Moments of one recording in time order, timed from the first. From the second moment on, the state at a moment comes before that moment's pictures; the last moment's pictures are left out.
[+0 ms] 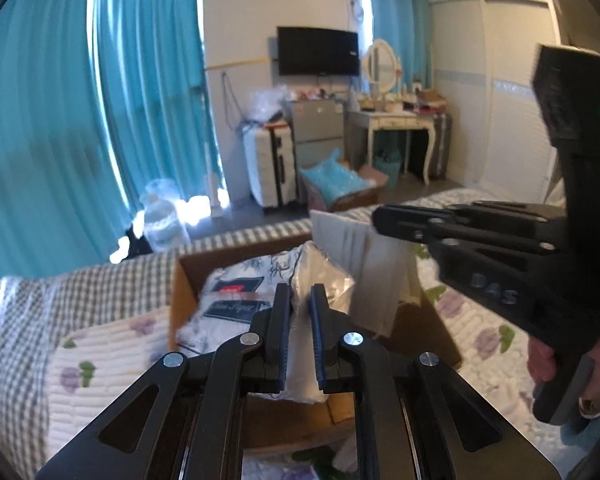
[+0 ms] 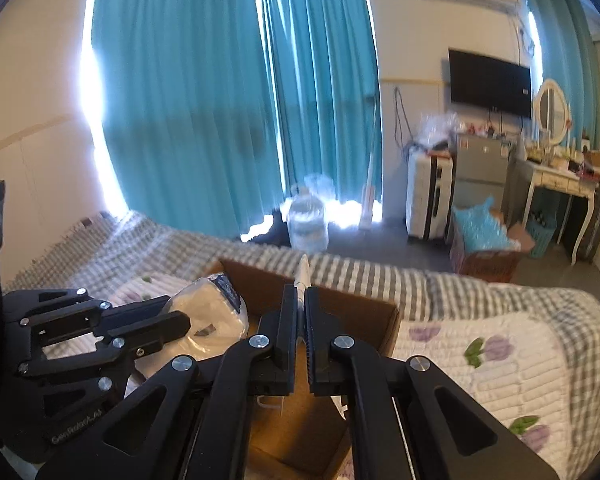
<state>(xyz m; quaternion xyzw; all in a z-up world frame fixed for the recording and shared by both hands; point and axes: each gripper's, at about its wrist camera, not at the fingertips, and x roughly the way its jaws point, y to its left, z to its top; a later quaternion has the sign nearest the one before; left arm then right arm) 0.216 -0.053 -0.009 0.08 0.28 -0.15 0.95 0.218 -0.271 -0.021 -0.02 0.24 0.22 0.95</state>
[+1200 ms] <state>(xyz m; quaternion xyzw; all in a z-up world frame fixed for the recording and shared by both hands) 0.019 -0.044 0.070 0.00 0.25 -0.09 0.96 0.022 -0.350 0.049 -0.11 0.28 0.14 0.94</state>
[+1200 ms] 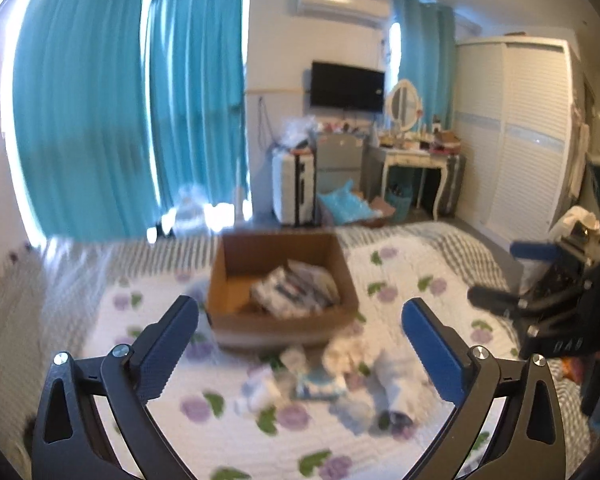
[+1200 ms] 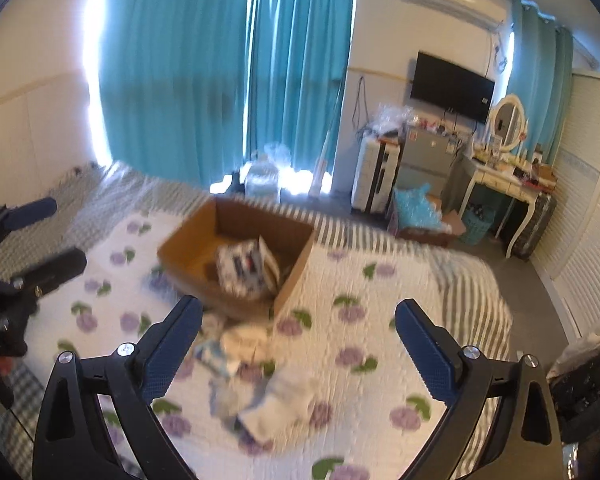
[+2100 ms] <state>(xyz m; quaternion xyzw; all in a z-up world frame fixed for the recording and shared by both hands) 0.067 -0.078 -0.102 -0.04 0.41 0.03 0.91 0.121 -0.350 -0.196 -0.13 0.55 0.21 0.80</state>
